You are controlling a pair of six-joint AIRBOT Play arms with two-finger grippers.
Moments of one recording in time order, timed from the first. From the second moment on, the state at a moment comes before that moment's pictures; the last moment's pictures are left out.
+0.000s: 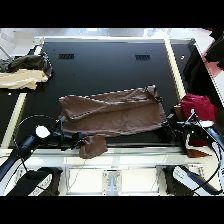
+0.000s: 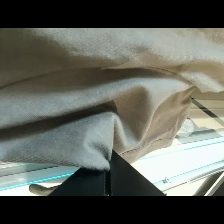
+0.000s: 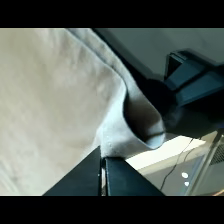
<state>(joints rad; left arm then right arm) -0.14 -0.87 0.33 0.86 -1.04 -1.65 -0.47 -1.09 0.44 -0.77 0.86 1.42</state>
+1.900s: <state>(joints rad) -0.06 -1.28 1.02 1.39 -1.01 -1.39 -0.14 -1.06 0.67 -1.23 0.98 1.42</state>
